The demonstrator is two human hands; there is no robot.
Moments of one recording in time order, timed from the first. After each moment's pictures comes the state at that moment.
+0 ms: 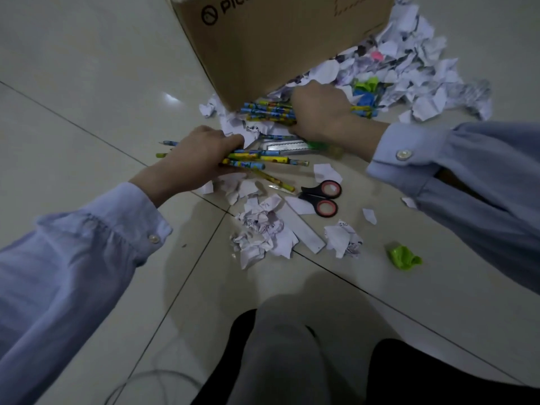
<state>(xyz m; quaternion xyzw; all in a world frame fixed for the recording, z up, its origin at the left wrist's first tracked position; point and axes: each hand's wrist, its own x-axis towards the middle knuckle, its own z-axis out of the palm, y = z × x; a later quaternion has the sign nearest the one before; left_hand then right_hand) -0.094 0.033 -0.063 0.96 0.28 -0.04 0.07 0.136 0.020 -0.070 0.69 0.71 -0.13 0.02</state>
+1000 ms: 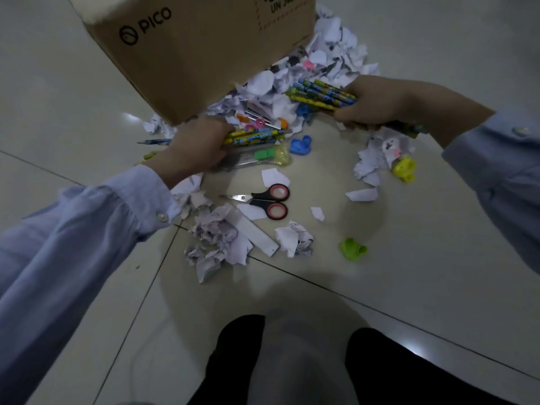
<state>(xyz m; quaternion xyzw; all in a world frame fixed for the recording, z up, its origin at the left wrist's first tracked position) 0.005 0.048 -0.078 0.93 0.35 -0.10 0.04 0.281 -0.041 -0.027 0.74 0.55 -0.39 -0.01</state>
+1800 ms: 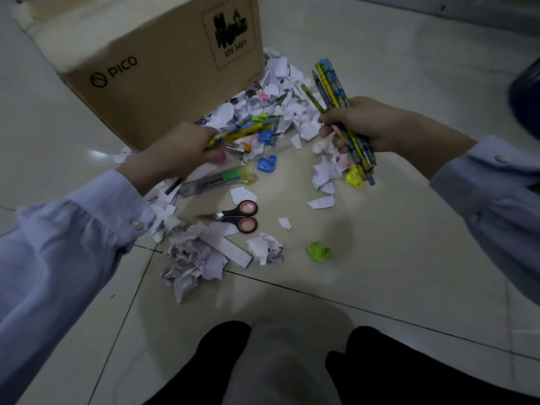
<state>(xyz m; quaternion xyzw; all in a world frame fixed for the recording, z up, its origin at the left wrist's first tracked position) 0.041 0.035 -0.026 0.93 0.33 -0.10 0.13 0.297 -0.096 -0.004 0.73 0.28 -0.53 -0.33</state>
